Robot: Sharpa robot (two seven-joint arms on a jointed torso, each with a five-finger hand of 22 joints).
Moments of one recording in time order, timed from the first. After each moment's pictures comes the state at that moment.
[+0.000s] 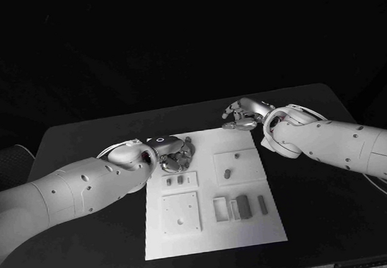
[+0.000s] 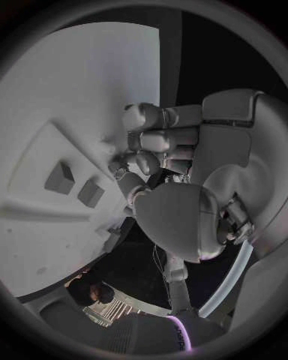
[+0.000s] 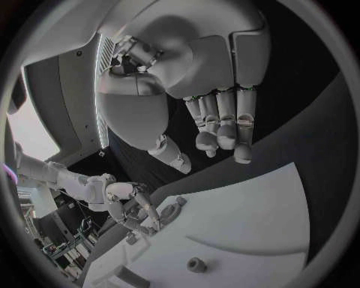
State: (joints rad) left arm 1.22 -0.51 -0.24 1.11 -1.51 -0.24 0.13; left_hand 1.16 -0.09 0.54 -0.22 0.05 0.94 0.05 0.36 0.47 1.21 -0.05 1.21 0.94 1.21 -0.15 1.46 0.94 0.02 1.31 -0.24 0.94 1.31; right arm 1.18 -0.64 -0.04 1.14 -1.20 -0.37 0.03; right_hand 1.01 -0.12 0.58 -0.17 0.16 0.79 0.17 0.23 0.43 1.06 0.06 1.28 0.83 1.03 -0.03 1.43 0.92 0.25 0.97 0.06 0.91 1.31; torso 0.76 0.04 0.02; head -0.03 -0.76
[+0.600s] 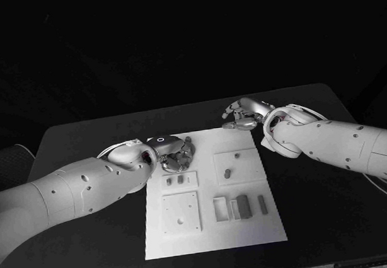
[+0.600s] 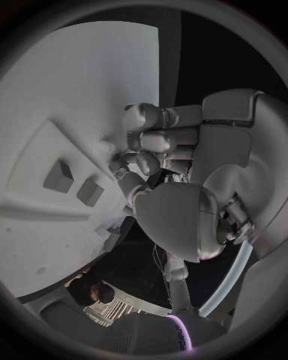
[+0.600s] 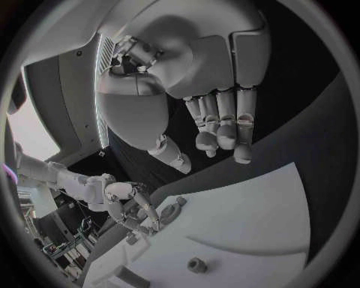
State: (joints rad) left arm 1.22 -0.51 -0.24 1.12 -1.51 -0.25 0.13; left_hand 1.16 -0.08 0.54 -0.22 0.05 0.94 0.04 0.36 0.48 1.21 -0.06 1.21 0.94 1.21 -0.16 1.46 0.94 0.02 1.31 -0.24 0.94 1.31; right arm 1.18 -0.64 -0.04 1.14 -1.20 -0.37 0.03; right_hand 1.01 -0.12 0.58 -0.17 0.16 0.79 0.17 0.23 0.43 1.06 0.06 1.28 0.83 1.03 -0.03 1.43 0.92 0.25 0.97 0.06 0.91 1.31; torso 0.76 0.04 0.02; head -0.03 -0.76
